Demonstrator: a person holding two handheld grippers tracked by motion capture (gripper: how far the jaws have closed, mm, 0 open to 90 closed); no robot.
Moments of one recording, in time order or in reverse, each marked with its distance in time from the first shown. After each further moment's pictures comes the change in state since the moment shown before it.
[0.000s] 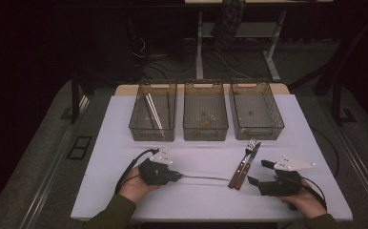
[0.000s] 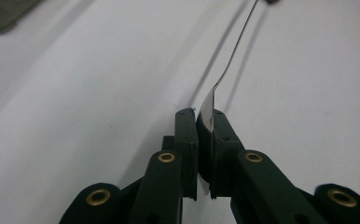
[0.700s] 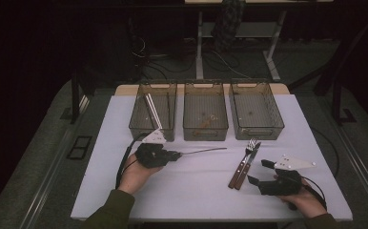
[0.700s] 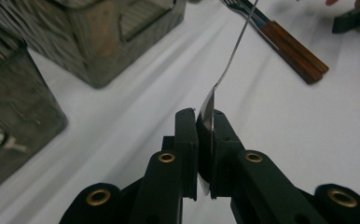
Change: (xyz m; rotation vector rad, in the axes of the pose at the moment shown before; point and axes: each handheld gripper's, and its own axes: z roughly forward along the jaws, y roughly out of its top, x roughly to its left) left arm 0.028 0.027 -0.016 -0.137 0.103 -0.101; right arm -0.002 0.000 0.001 0.000 0.000 0.011
